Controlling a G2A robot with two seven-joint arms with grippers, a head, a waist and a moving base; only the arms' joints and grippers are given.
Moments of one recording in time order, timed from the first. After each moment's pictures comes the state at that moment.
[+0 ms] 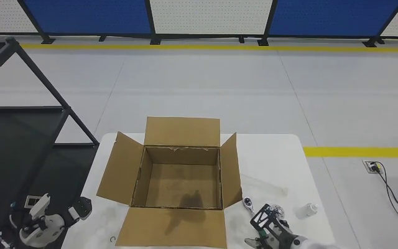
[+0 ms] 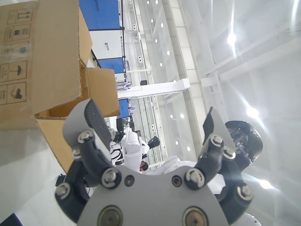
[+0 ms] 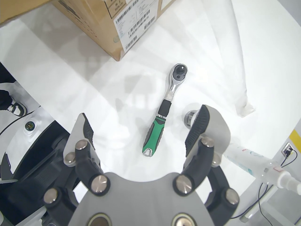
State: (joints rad) left arm 1.60 -1.09 -2.06 -1.76 -0.88 -0.16 -1.05; right arm -1.47 -1.15 1.42 -2.11 -1.19 -0.36 0.99
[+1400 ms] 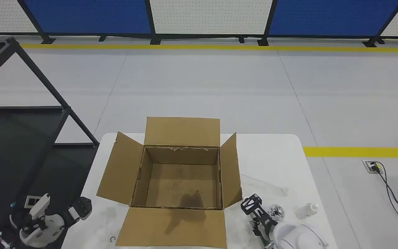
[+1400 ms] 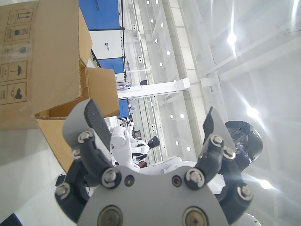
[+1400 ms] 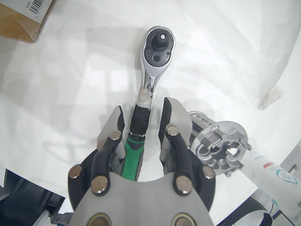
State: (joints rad) left arm 1.60 -1.09 -2.06 -1.76 -0.88 -0.16 -1.05; right arm -1.23 -1.18 1.22 -1.77 -1.33 -0.17 1.02
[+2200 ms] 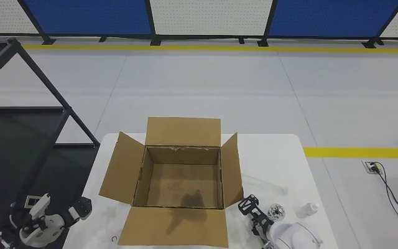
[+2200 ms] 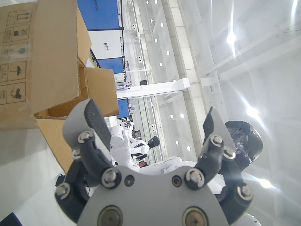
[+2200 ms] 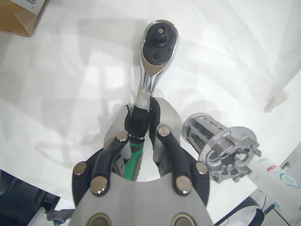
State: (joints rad) left arm 1.60 -1.09 -2.06 -1.76 -0.88 -0.16 -1.05; right arm -1.20 -1.19 1.19 -1.72 -1.36 -0.16 1.04
